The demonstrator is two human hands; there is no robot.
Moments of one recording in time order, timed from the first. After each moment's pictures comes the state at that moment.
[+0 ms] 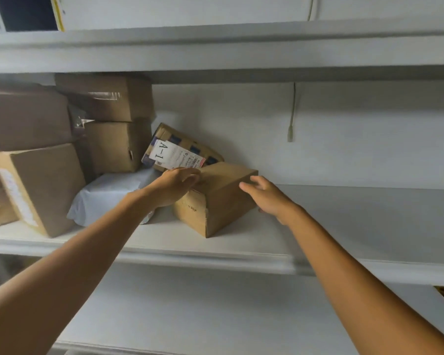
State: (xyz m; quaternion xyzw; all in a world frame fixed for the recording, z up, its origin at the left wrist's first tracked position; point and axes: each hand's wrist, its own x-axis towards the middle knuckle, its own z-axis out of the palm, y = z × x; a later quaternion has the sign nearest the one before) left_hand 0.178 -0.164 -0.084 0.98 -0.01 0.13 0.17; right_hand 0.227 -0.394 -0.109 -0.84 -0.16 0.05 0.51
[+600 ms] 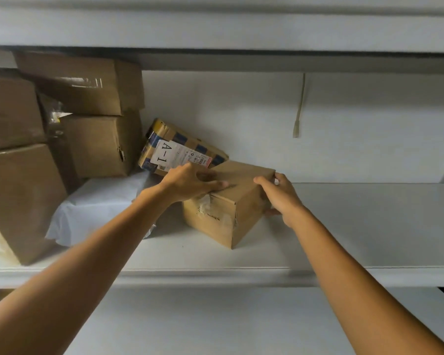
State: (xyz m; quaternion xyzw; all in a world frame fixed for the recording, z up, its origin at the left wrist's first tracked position) left_hand 0.232 -0.141 -0.084 0.97 -0.05 0.09 0.22; right_hand 0.264 -0.358 -0.124 -0.79 0.01 -0.02 0.62
